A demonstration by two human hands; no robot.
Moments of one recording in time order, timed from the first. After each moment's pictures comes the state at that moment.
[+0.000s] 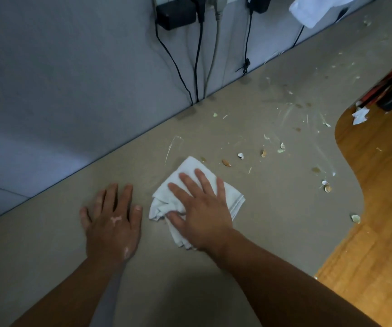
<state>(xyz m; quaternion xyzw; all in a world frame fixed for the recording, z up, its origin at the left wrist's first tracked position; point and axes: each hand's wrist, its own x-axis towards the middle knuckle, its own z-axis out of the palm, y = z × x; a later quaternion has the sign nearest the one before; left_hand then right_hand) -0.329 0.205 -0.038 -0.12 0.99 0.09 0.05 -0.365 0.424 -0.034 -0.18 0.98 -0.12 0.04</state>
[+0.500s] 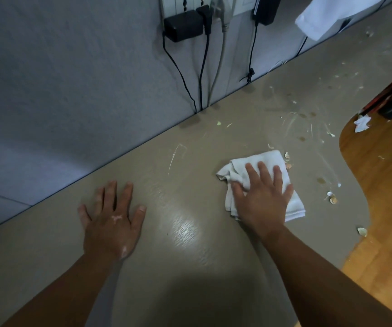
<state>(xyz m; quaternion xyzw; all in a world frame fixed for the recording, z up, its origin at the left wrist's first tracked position) -0.354 0.193 -0.037 -0.11 0.99 0.07 0.10 -0.407 0.513 -0.045 0.11 0.99 -0.11 -0.07</state>
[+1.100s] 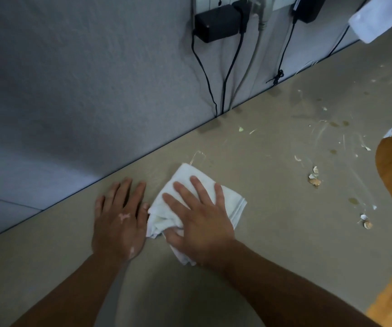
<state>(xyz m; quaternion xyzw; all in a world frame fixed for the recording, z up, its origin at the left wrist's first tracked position) -0.380 0.173 -0.047 -0.03 0.99 0.08 -0.06 -0.402 0.384 -0.041 -0.26 0.96 -0.12 0.04</state>
